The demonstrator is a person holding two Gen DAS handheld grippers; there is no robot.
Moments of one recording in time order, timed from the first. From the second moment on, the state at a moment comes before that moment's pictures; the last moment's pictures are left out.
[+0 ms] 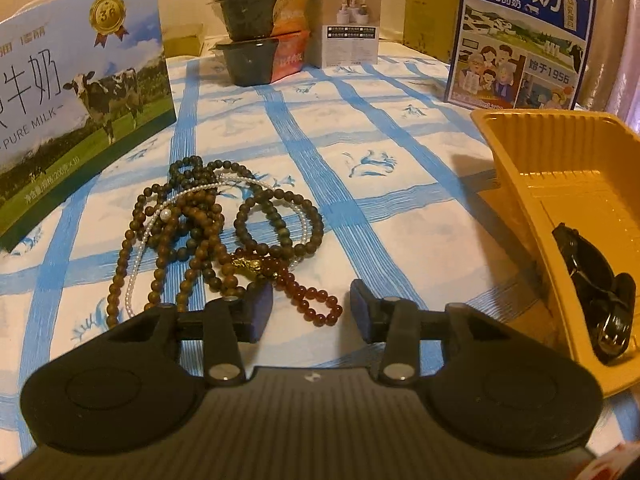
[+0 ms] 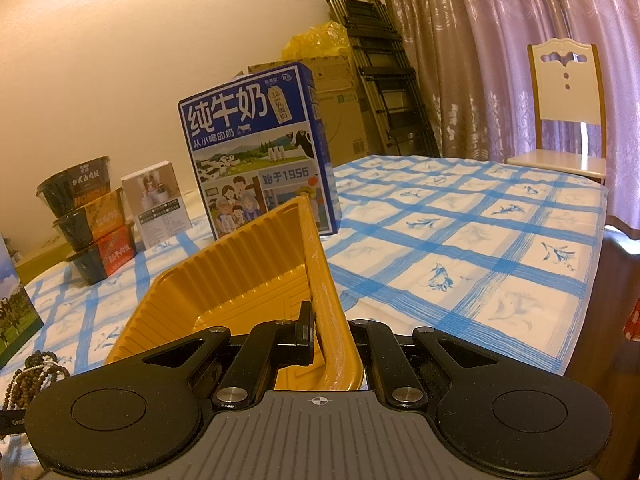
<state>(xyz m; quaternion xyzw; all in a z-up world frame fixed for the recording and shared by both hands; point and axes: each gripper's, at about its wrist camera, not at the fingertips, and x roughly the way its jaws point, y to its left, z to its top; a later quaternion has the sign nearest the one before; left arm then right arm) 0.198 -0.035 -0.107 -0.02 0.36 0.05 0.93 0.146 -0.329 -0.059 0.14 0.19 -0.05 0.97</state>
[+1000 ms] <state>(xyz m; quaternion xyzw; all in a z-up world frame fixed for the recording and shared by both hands) 0.131 -0.016 -0.041 -0.01 0.34 -0.06 0.94 0.146 -0.331 -0.062 0.14 0.19 -0.05 0.97</state>
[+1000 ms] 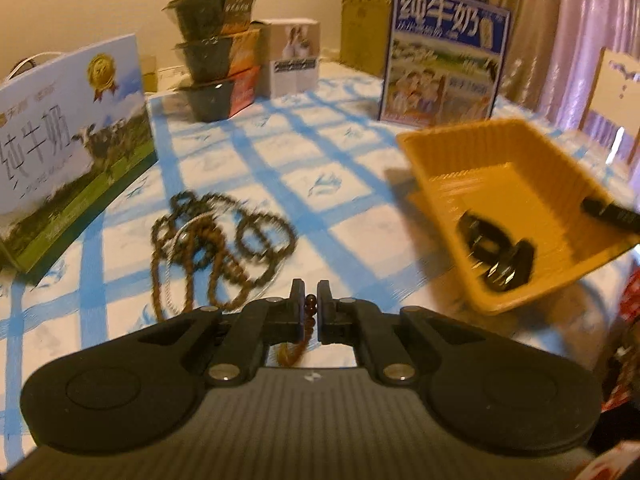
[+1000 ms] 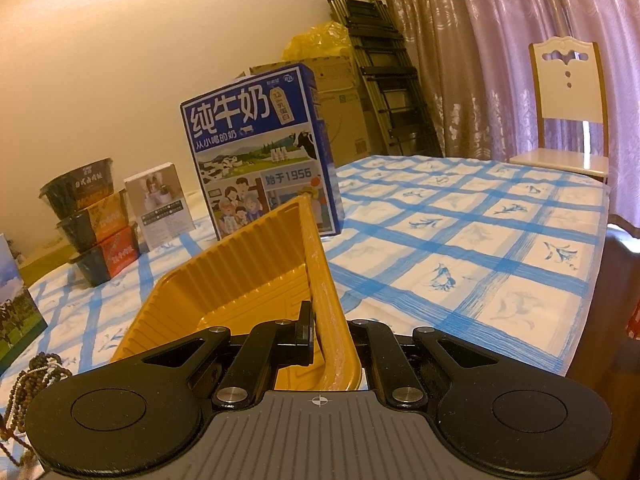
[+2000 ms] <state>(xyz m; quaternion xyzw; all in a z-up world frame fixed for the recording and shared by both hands) 0.184 -0.158 -0.016 -0.11 0.35 -0.24 0.90 0.146 -0.322 -0.055 0.14 0.19 -0.04 0.97</state>
